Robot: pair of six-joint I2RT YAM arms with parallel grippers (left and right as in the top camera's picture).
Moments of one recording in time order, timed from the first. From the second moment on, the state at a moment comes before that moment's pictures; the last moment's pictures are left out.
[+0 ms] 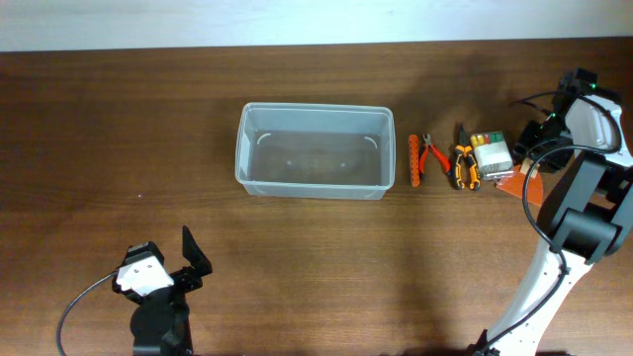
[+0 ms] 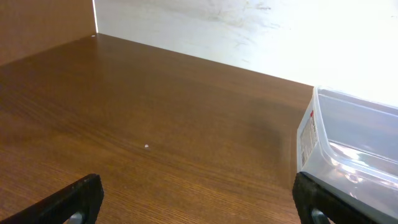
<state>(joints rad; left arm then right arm) -0.05 0.02 0.10 -0.29 -0.33 -0.22 -0.42 2.39 1.96 -1.08 0.04 0.24</state>
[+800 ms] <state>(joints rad) -0.05 0.02 0.10 -0.29 -0.33 -0.22 -0.30 2.19 2.24 -1.31 -0.02 0.24</state>
